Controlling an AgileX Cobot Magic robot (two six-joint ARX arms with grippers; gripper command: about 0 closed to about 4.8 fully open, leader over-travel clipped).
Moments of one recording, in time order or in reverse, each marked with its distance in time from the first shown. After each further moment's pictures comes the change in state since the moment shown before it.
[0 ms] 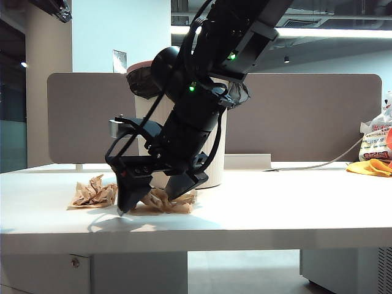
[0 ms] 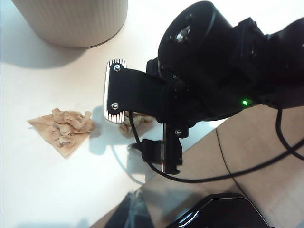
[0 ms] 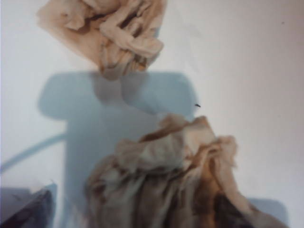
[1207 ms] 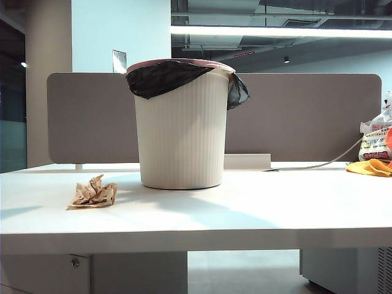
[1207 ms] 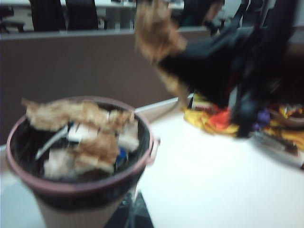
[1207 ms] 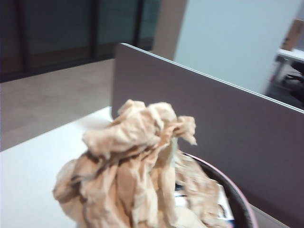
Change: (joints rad) left arm 0.000 0.129 0.274 0.523 -0.017 -0.107; right arm -0.216 -0.265 0.711 -0.129 0.007 0.002
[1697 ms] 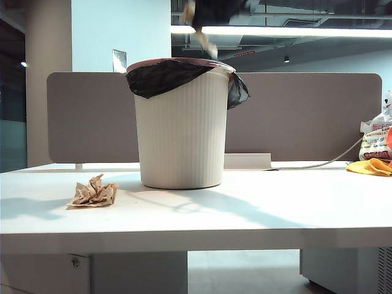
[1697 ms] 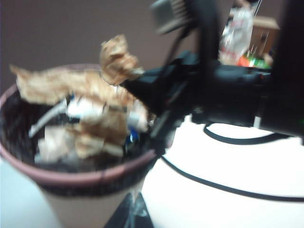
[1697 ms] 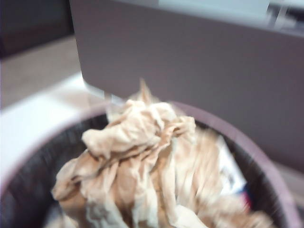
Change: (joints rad) left arm 0.011 0.215 0.122 -0.074 -0.023 0.000; right arm -0.068 0.296 0.108 0.040 -0.002 0.085
